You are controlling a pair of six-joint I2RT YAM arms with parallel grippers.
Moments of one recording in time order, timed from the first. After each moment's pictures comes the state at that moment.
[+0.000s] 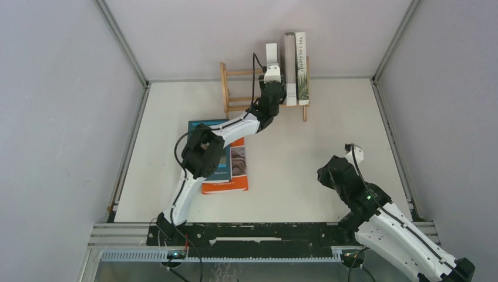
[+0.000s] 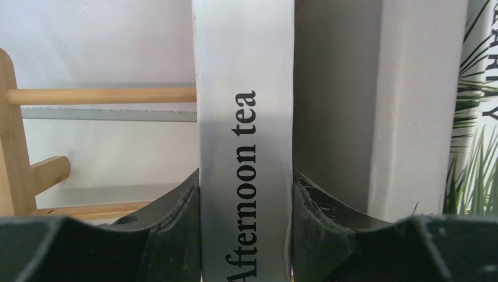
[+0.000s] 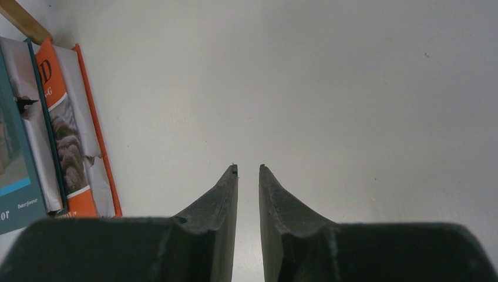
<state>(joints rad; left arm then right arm) -0.73 2.33 1.89 0.39 -0.65 -0.19 0.62 0.56 0.51 -0.70 0.43 0.88</state>
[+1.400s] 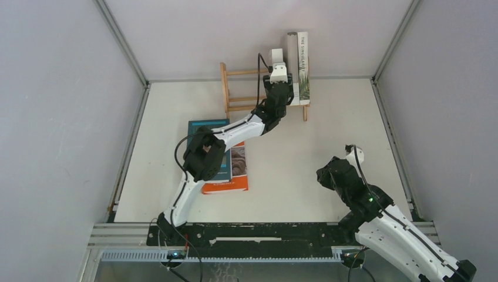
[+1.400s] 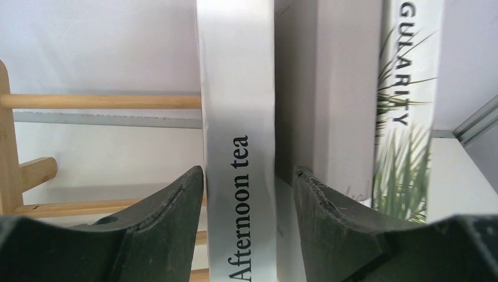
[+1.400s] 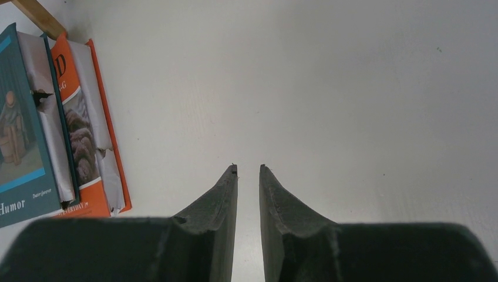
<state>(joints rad) -0.79 2.34 1.94 0.38 -0.70 -0.19 0.65 0.53 0.51 -0.71 0.41 0.90</state>
